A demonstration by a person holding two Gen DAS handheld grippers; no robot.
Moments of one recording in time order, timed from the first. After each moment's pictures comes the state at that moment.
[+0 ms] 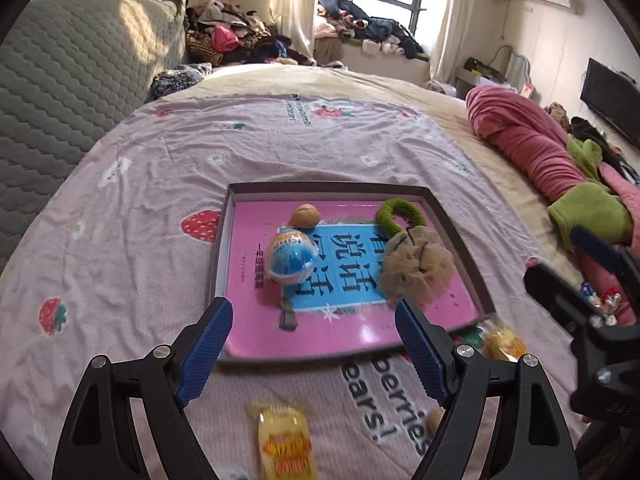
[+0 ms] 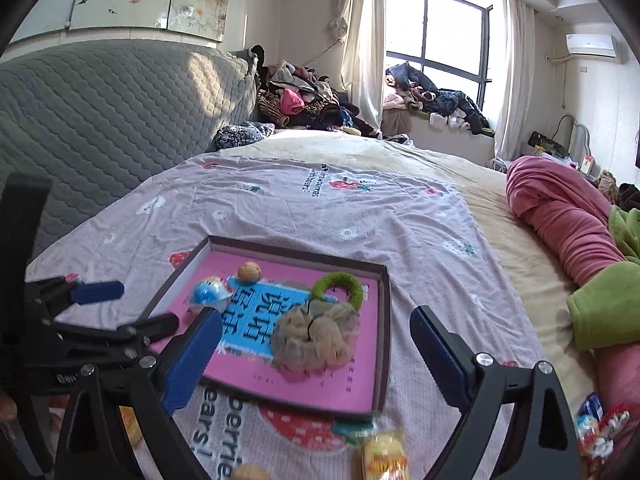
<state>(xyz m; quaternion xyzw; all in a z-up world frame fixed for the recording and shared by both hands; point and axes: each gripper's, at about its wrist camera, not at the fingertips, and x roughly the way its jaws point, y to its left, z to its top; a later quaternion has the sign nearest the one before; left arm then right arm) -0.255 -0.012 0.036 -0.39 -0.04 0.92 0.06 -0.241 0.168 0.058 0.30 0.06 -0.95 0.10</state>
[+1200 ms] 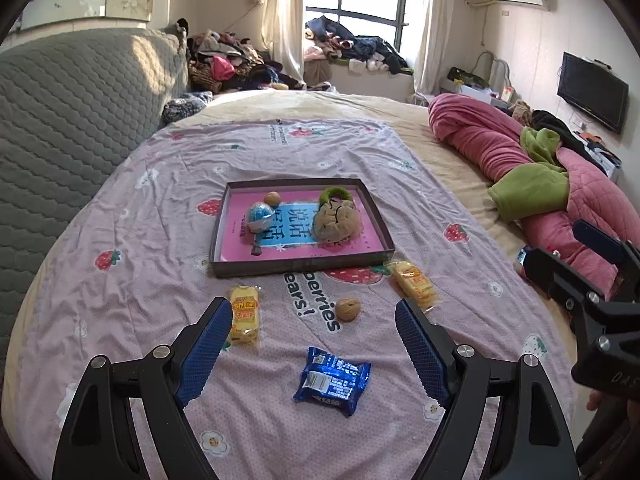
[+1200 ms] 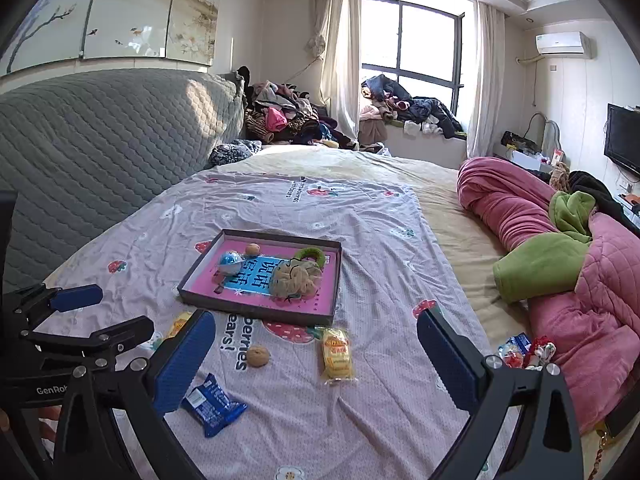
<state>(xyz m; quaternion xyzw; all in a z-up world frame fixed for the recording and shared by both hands) -0.052 0.049 0.121 -0.36 -0.01 0.93 0.06 -0.059 0.228 0.138 0.27 0.05 -0.96 0.07</state>
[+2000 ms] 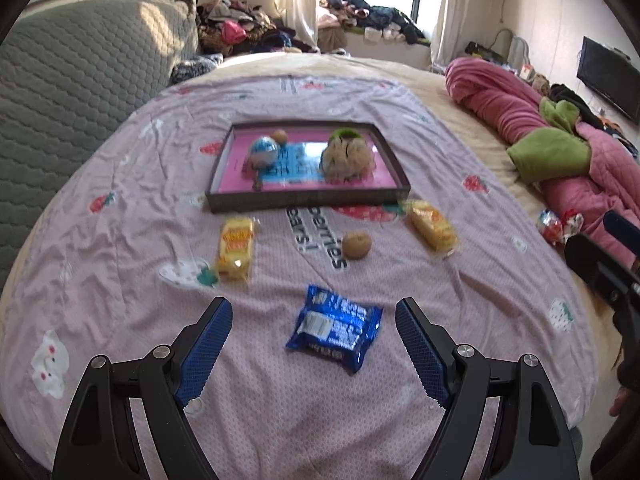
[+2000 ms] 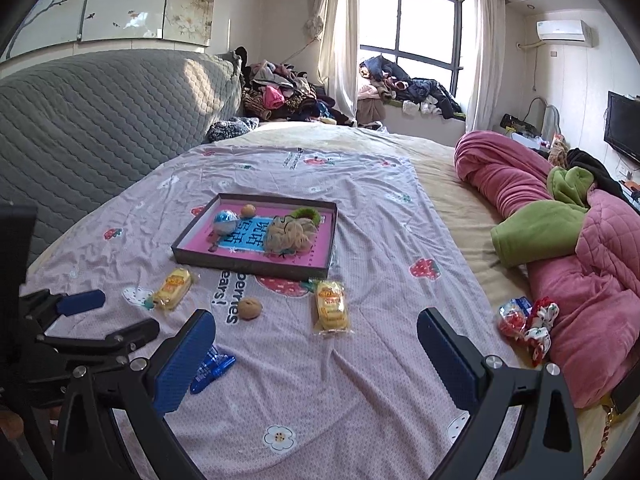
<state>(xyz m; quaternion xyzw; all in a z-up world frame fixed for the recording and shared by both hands) -0.046 0.060 0.045 -0.42 -0.02 0.91 0.03 -0.042 0.241 0.090 0.31 0.05 -0.95 0.07</state>
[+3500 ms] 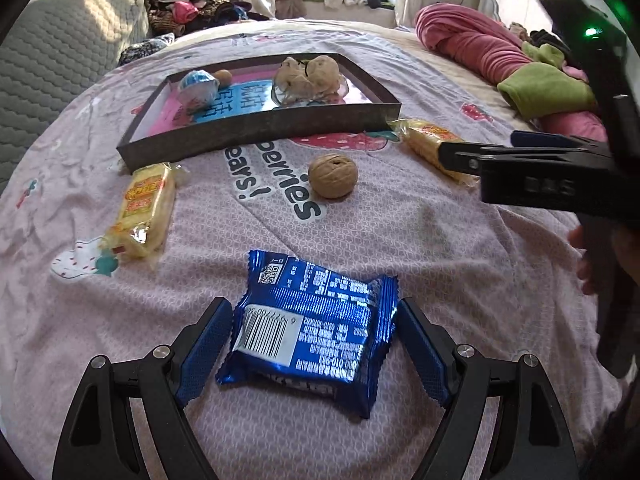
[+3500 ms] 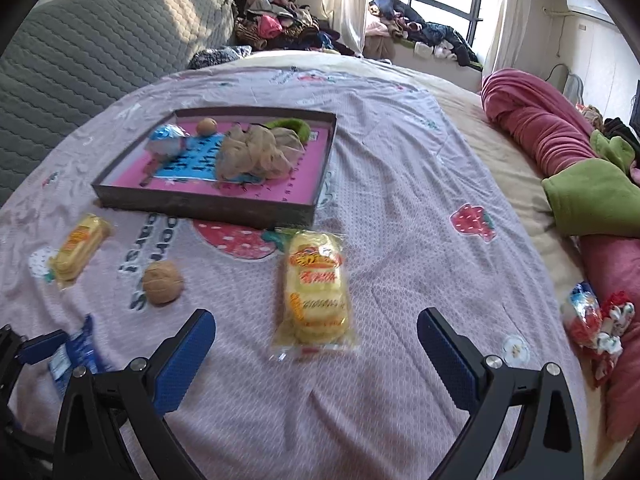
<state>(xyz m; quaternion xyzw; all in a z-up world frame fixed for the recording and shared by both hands) -0.100 0.087 -0.067 -0.45 0.02 0.89 0.09 -0.190 0.248 -0.042 0.42 0.08 -0.90 0.07</state>
